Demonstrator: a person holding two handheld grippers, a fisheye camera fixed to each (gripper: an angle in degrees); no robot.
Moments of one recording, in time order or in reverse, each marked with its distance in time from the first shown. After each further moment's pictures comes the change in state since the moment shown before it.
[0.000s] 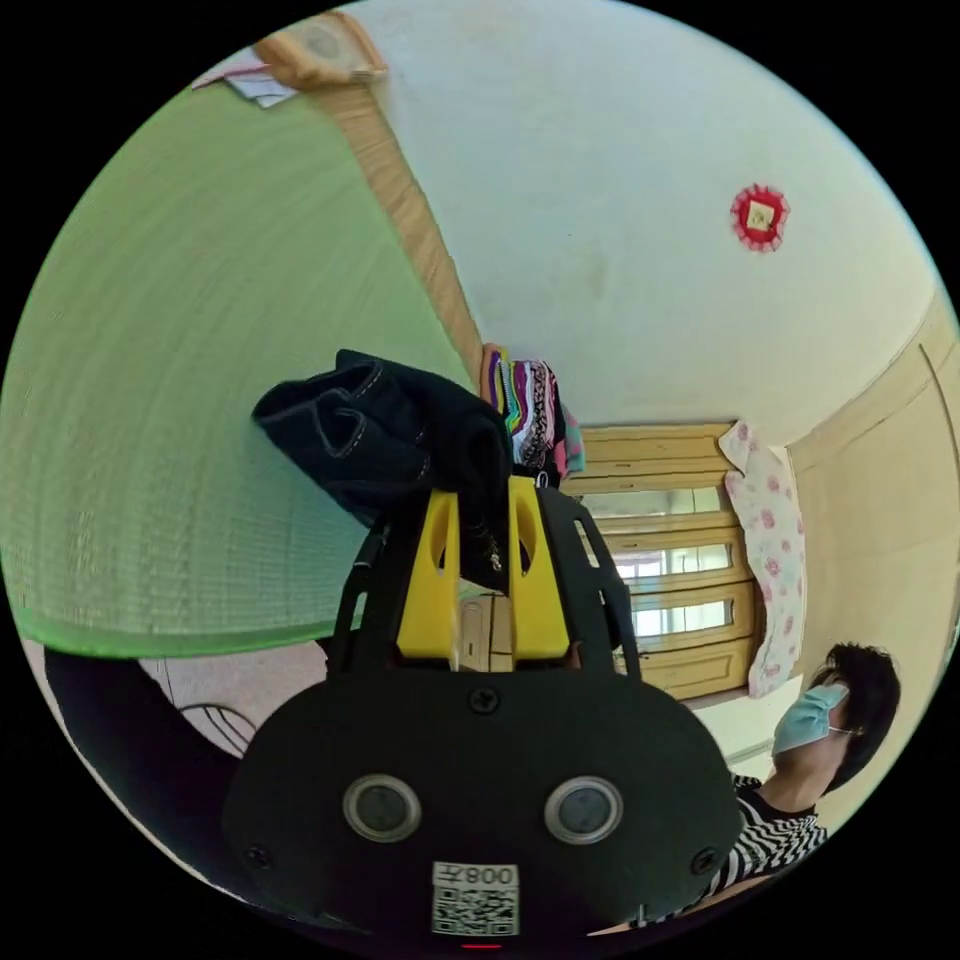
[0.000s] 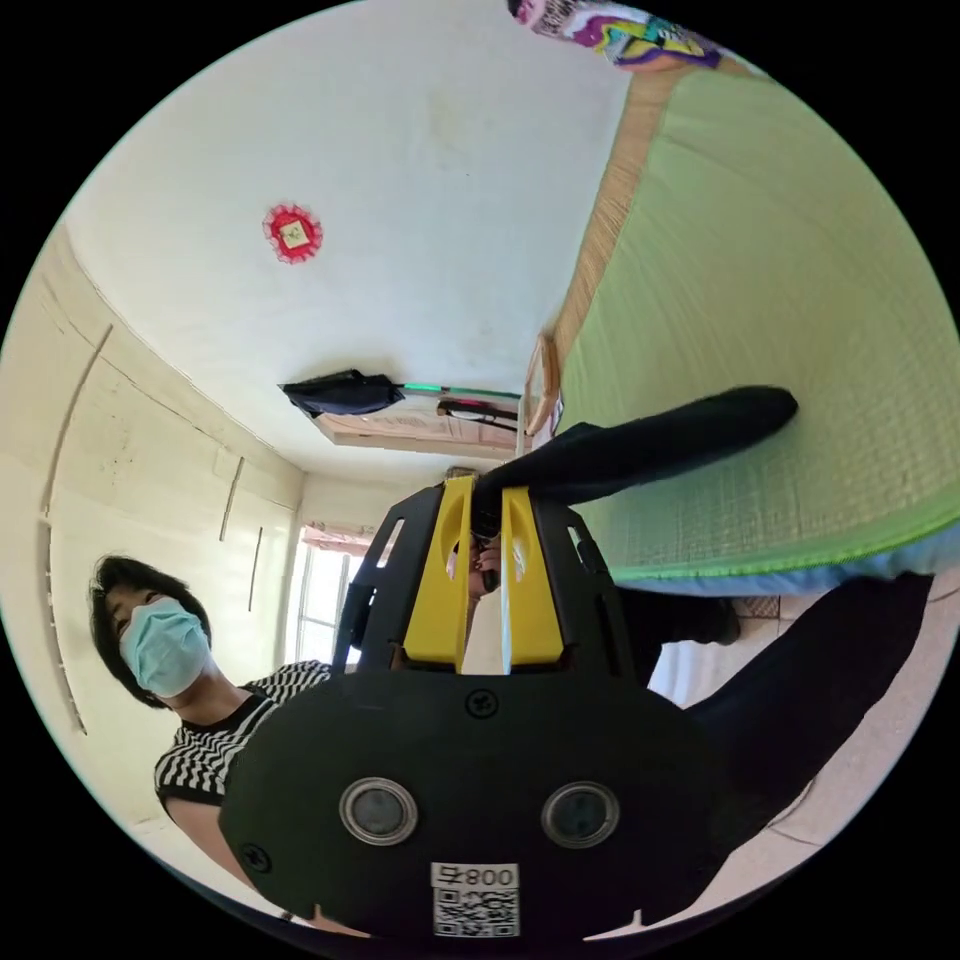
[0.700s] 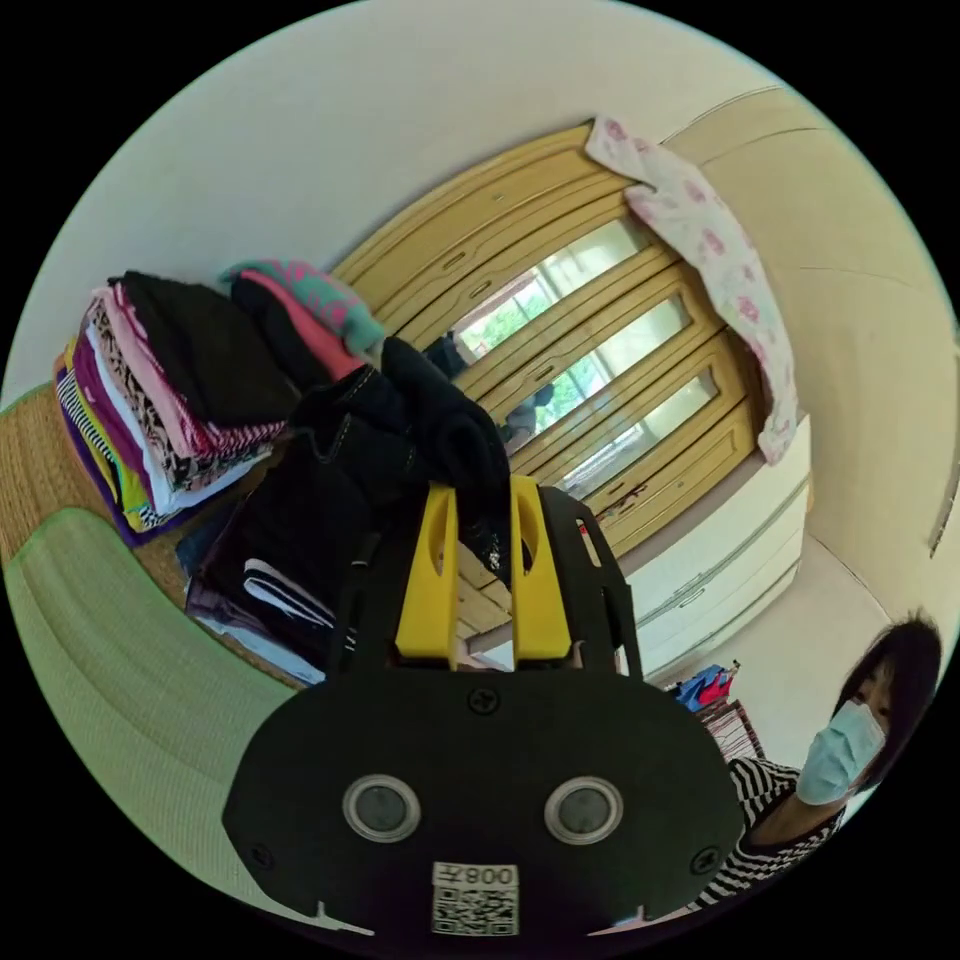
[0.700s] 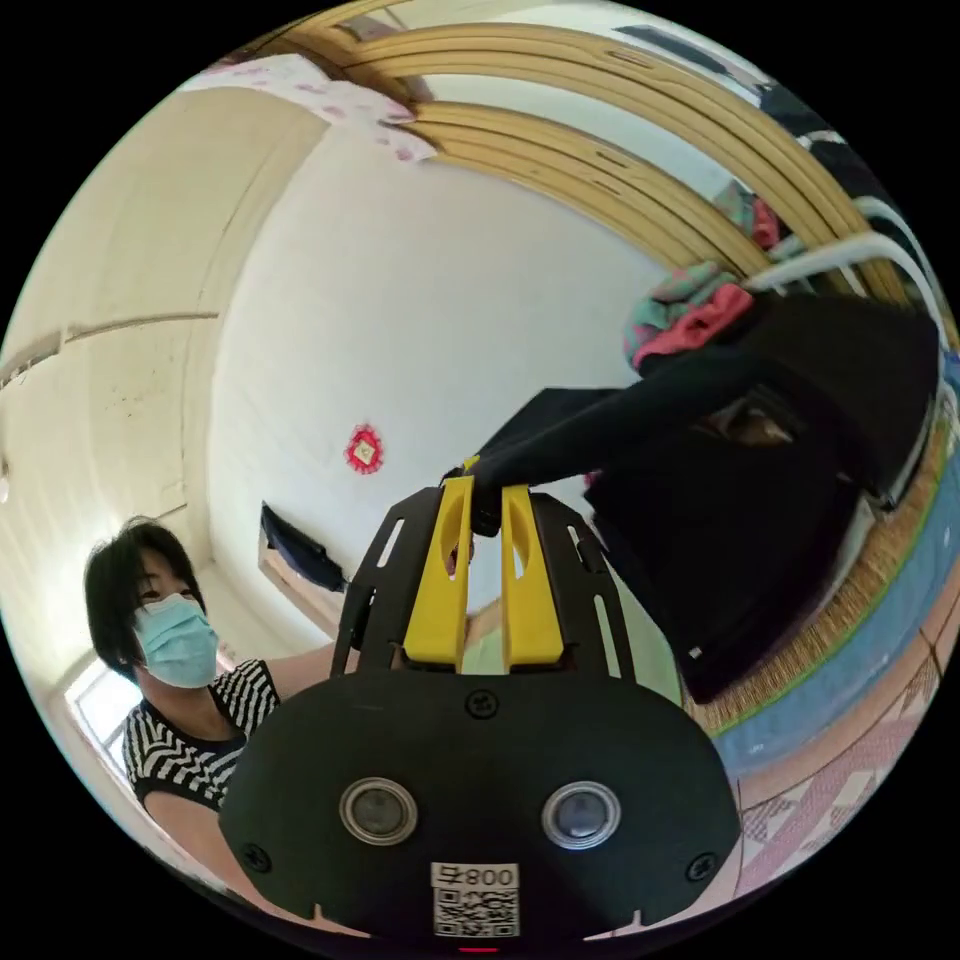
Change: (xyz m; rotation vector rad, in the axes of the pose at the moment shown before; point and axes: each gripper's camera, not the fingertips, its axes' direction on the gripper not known) left arm 0.476 -0.079 0.641 -0.589 0.161 0.665; right arm -0.198 -0.006 -0.444 0.731 0.285 -0.429
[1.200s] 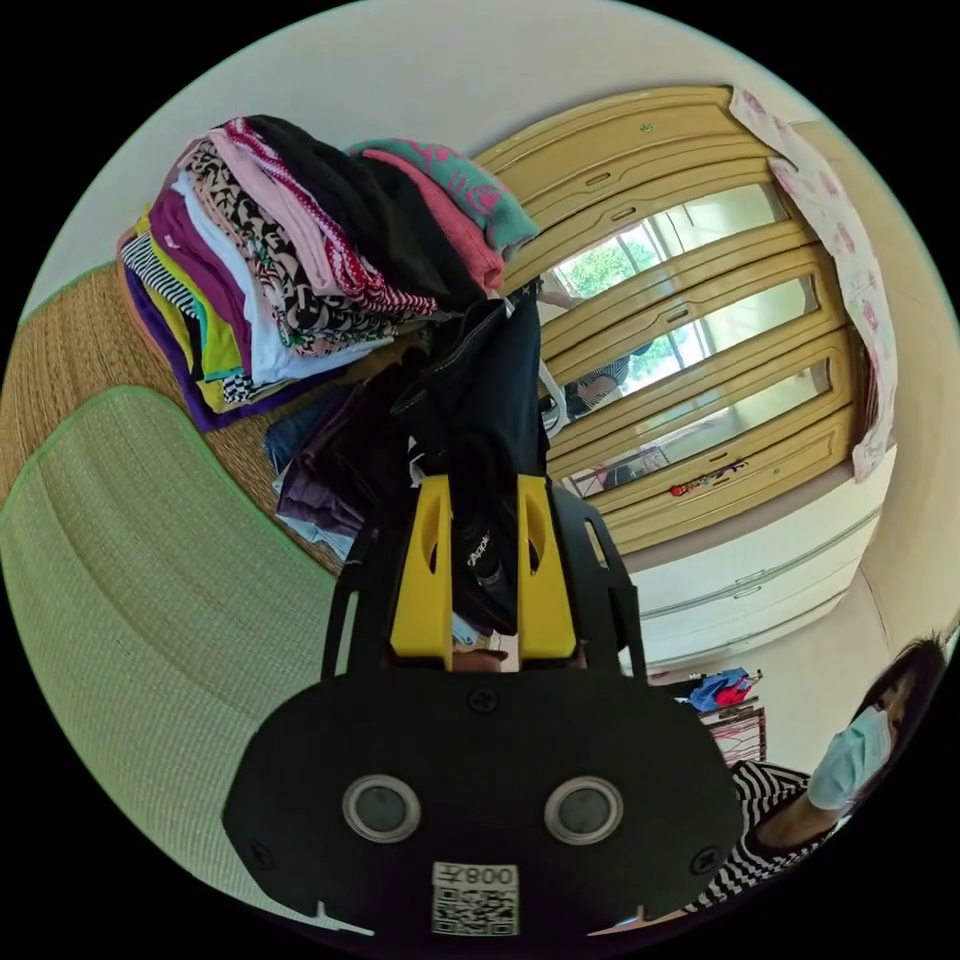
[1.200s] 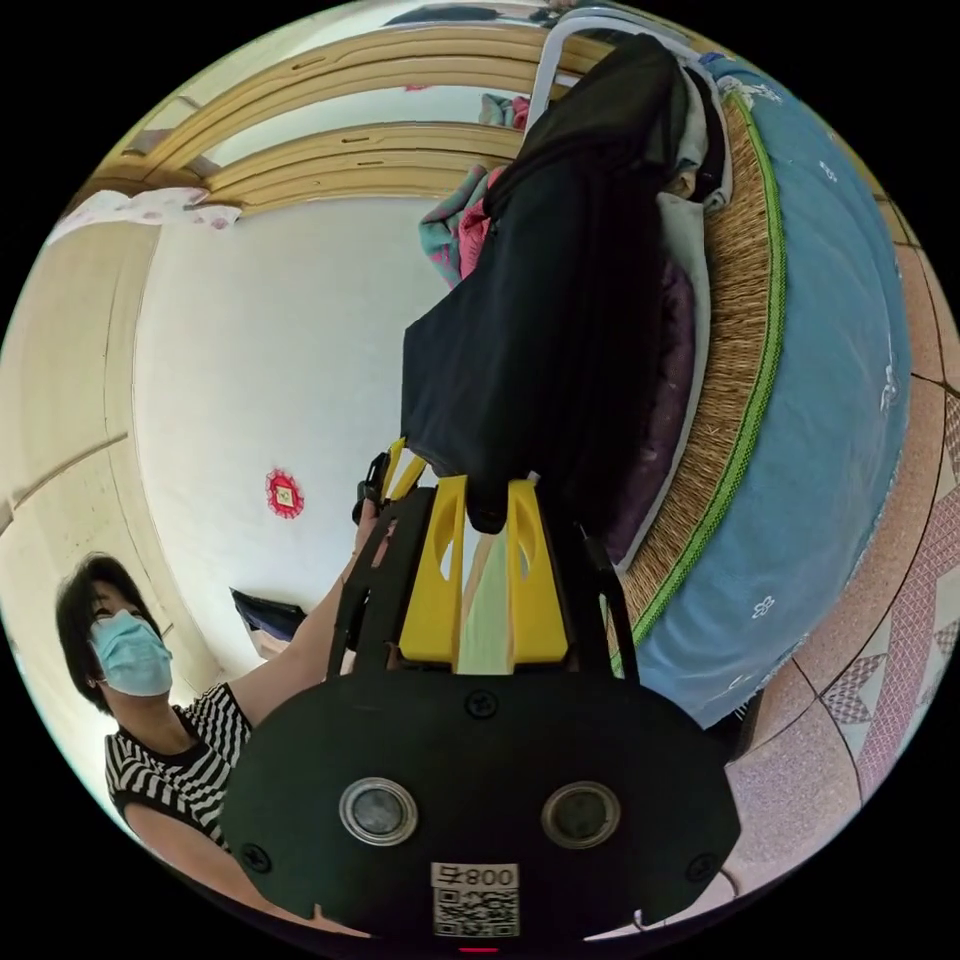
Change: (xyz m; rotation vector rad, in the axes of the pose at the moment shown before) left arm -0.011 -0.115 0.119 -0.141 -0.143 -0.125; right arm 0.130 0.076 0.014 0.025 0.090 0.360
